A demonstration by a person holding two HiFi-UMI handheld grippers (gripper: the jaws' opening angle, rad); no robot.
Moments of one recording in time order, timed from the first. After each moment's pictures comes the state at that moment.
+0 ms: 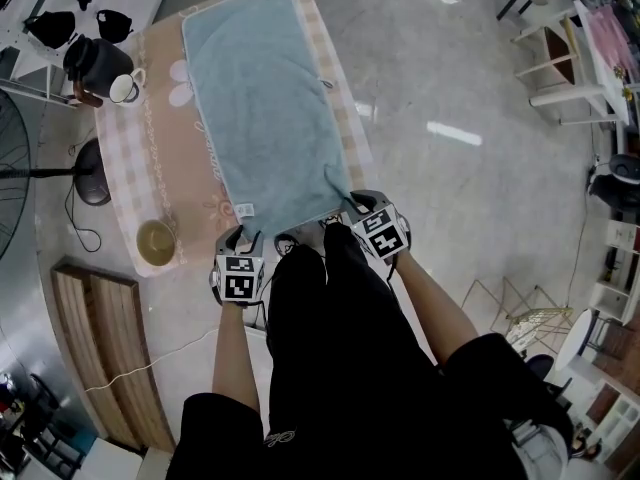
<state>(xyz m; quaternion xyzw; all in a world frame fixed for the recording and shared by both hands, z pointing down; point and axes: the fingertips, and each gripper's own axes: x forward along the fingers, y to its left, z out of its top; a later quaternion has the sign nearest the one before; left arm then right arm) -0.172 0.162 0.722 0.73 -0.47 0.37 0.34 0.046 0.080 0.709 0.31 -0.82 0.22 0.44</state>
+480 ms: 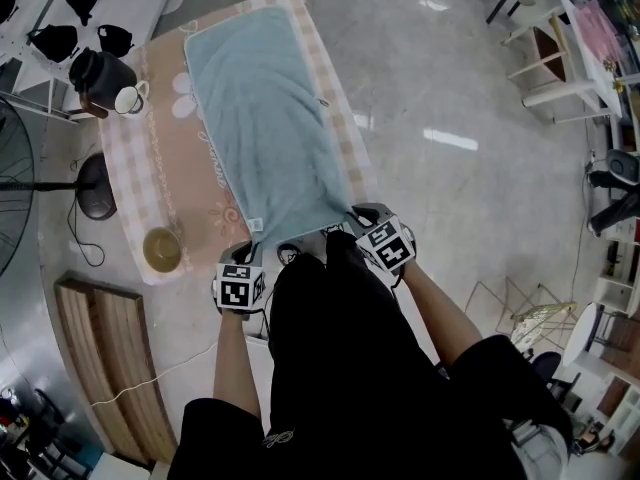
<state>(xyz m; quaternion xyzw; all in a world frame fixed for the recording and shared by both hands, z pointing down) -0.171 0.179 0.706 0.74 -0.44 0.34 0.38 0.043 0.108 0.685 0.29 -0.82 0.22 0.44</state>
